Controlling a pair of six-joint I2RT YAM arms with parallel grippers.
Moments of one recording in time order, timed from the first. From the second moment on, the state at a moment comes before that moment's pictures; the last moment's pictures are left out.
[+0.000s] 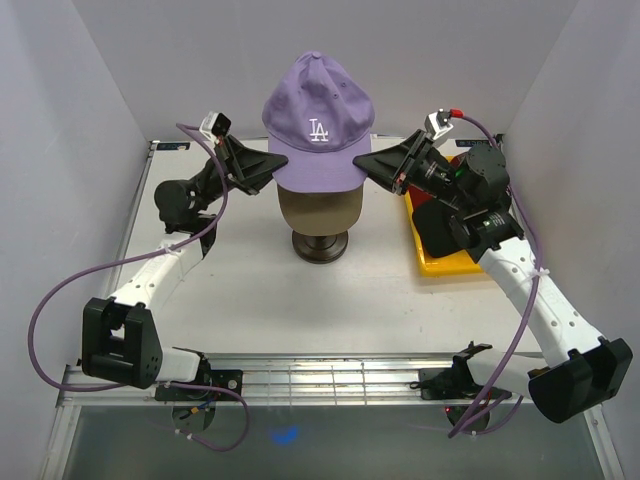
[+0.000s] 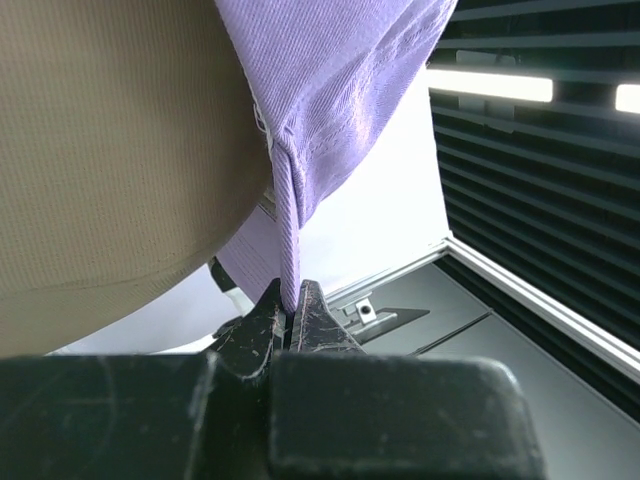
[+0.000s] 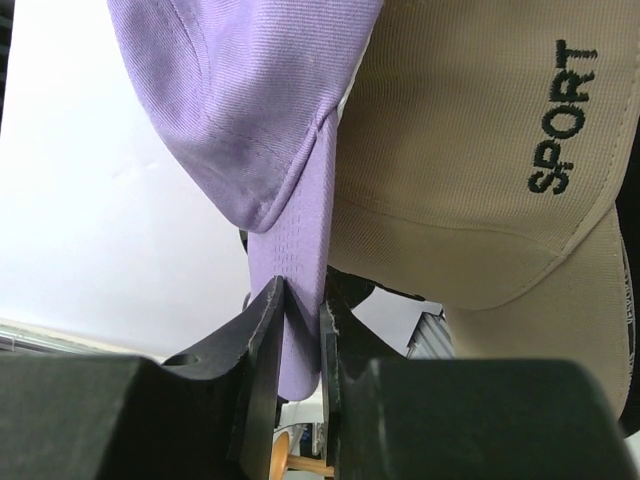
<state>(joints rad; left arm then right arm) -0.23 1.34 0.97 1.13 0.86 -2.00 0.43 1.17 1.19 0.15 -0.61 1.30</state>
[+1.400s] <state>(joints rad) -0.19 1.34 0.76 1.17 1.01 -1.91 0.40 1.13 0.97 0.17 -0.71 1.19</state>
